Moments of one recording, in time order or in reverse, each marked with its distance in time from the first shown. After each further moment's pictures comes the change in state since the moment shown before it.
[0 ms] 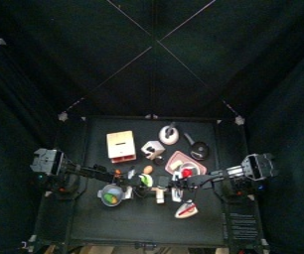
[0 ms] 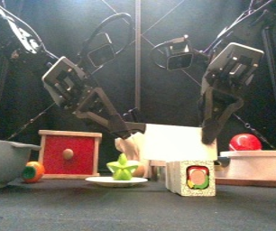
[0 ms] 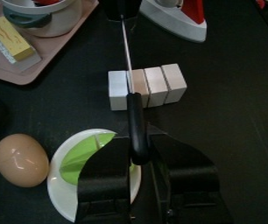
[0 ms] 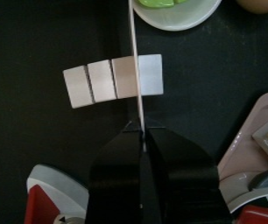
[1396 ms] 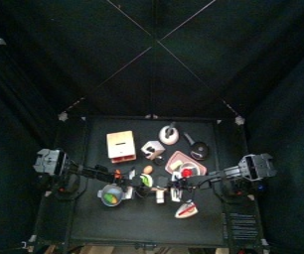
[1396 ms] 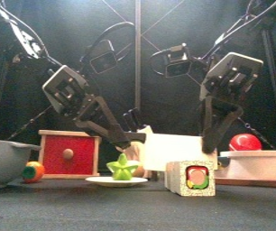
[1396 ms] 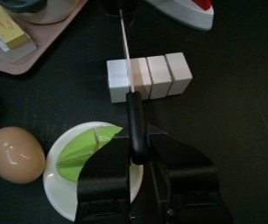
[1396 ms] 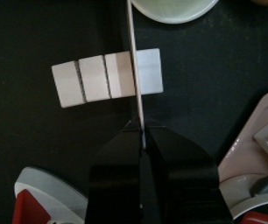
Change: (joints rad) left arm 0.000 0.041 -0.011 -0.002 0.009 0.000; right arm -0.005 0.044 -0.005 -0.014 0.002 0.000
